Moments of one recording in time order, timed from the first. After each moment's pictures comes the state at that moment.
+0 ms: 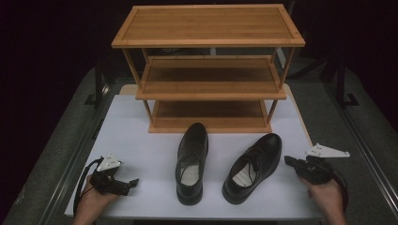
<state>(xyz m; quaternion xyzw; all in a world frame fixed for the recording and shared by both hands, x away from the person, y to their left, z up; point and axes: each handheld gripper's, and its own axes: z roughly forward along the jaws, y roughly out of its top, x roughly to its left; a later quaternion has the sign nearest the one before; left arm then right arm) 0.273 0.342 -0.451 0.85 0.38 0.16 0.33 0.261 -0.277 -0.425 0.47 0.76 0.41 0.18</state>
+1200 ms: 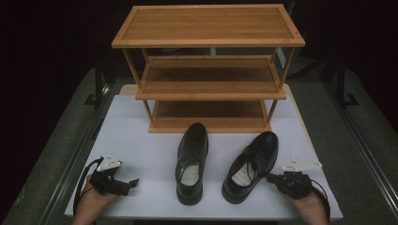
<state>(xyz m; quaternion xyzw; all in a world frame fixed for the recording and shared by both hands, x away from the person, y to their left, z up) 0.273 0.342 -0.451 0.85 0.38 0.16 0.33 0.245 -0.228 -0.447 0.41 0.82 0.38 0.12</state>
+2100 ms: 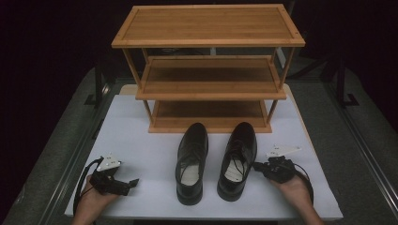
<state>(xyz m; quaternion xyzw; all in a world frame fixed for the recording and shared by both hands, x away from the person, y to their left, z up) 0.273 0.342 -0.451 0.85 0.38 0.16 0.33 0.290 -0.197 -0.445 0.39 0.83 0.38 0.11</state>
